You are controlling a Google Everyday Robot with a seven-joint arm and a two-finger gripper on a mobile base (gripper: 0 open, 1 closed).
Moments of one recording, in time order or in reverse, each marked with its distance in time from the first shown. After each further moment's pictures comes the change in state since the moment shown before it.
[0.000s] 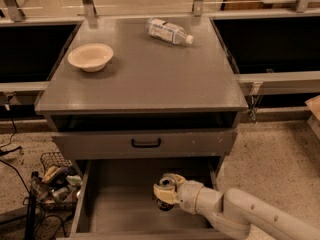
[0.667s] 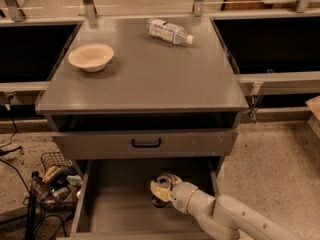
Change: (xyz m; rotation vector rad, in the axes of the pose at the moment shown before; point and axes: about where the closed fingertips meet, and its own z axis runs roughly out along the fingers) arm 0.014 -0.021 0.029 0.089 -0.088 0.084
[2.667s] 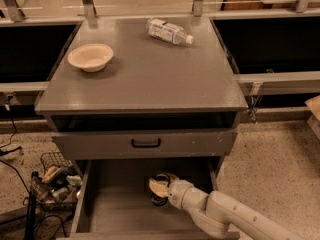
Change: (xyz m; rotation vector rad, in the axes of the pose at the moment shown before) arm 0.017 -0.026 0.026 0.077 0.039 0.076
